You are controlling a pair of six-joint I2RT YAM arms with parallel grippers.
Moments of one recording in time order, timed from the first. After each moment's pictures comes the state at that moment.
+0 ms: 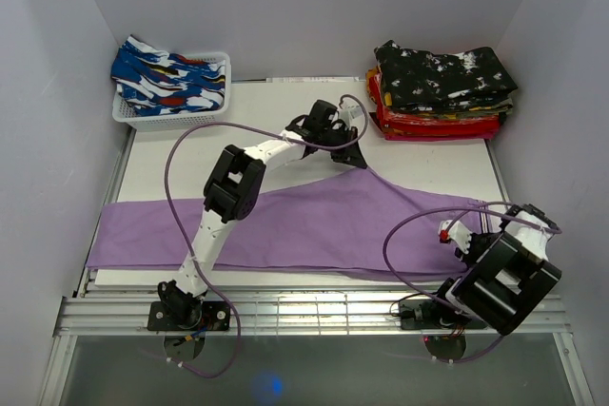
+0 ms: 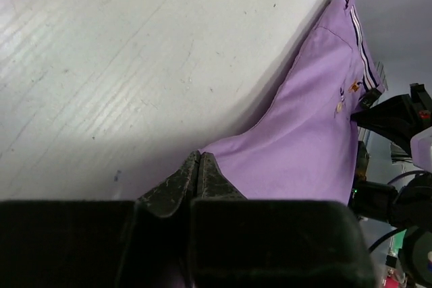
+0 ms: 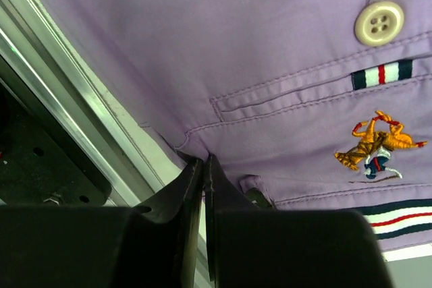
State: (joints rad) left arm -0.63 2.43 1.92 -0.14 0.71 -0.45; right arm -0.74 1.22 0.59 -1.08 -0.26 -1.97
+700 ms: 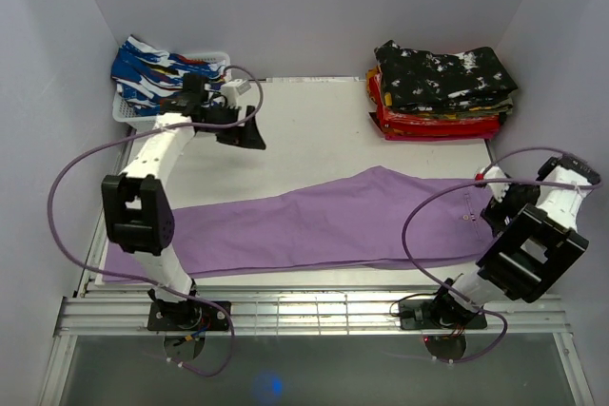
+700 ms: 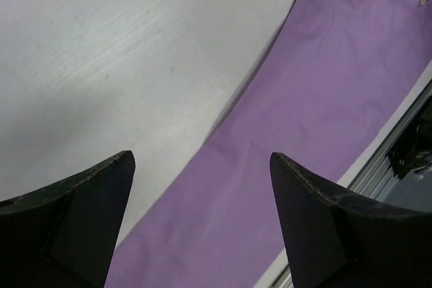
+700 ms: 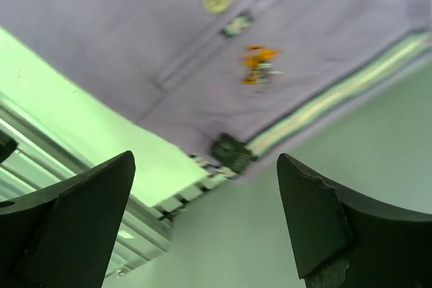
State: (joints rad) left arm -0.18 1.85 1.59 -0.65 0.70 0.06; right arm -0.71 1.45 1.02 -1.15 -0.30 -1.73
